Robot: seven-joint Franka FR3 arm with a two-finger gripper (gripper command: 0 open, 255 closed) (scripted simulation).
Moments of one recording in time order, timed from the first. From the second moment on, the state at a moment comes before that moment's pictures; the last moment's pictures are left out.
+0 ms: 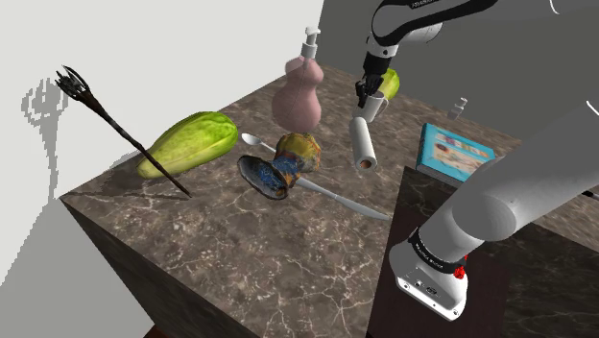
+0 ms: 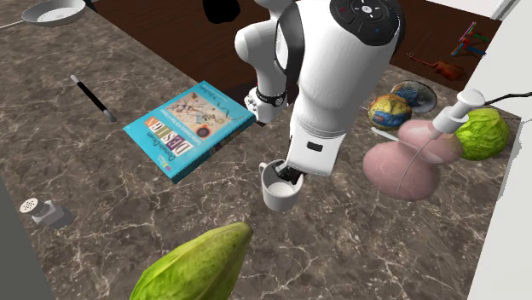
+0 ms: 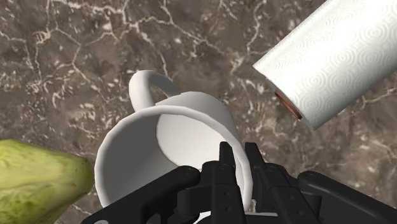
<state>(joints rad) -0.10 -0.20 -0.30 -2.29 -0.15 2.07 -0.25</state>
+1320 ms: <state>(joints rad) -0.09 -0.26 -0.29 -2.08 -0.15 1.80 -0.26</state>
